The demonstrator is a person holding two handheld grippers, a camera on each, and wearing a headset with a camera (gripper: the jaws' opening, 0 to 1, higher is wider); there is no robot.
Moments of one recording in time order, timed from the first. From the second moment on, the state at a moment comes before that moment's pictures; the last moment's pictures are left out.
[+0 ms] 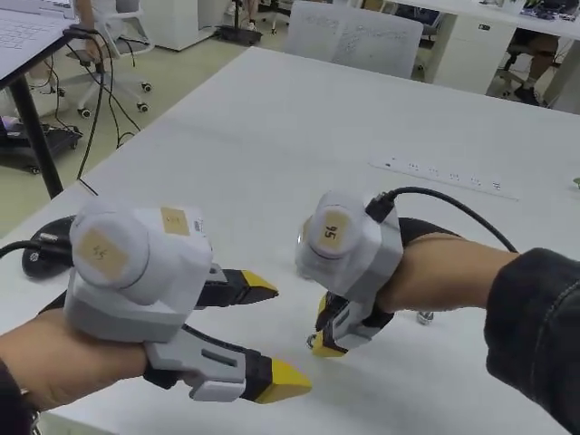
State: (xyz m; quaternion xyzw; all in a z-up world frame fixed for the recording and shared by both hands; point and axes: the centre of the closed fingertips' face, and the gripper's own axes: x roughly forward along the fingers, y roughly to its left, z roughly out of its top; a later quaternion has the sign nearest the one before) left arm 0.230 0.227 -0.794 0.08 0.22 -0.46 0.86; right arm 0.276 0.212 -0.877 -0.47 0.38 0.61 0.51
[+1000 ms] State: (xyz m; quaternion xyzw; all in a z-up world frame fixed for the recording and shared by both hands) left arm 0.229 0.225 -0.794 0.09 0.23 -0.46 0.85; right arm 0.275 0.211 -0.877 -0.46 0.39 0.60 0.52
